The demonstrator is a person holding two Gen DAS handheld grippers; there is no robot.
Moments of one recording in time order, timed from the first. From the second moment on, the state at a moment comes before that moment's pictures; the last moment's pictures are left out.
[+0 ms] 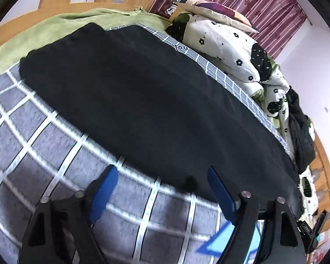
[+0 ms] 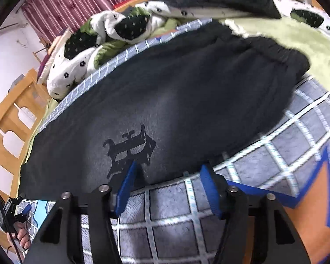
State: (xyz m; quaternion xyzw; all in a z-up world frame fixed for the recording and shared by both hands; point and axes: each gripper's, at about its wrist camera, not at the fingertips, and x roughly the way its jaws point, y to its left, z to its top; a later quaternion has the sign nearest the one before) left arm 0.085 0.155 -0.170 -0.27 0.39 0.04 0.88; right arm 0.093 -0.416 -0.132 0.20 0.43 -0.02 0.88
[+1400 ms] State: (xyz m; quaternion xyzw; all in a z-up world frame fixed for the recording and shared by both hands) left arm 0.287 0.089 -0.114 -0.06 0.37 0.08 0.92; right arm 0.293 -0.367 -0.103 0.02 0.40 -0.05 0.92
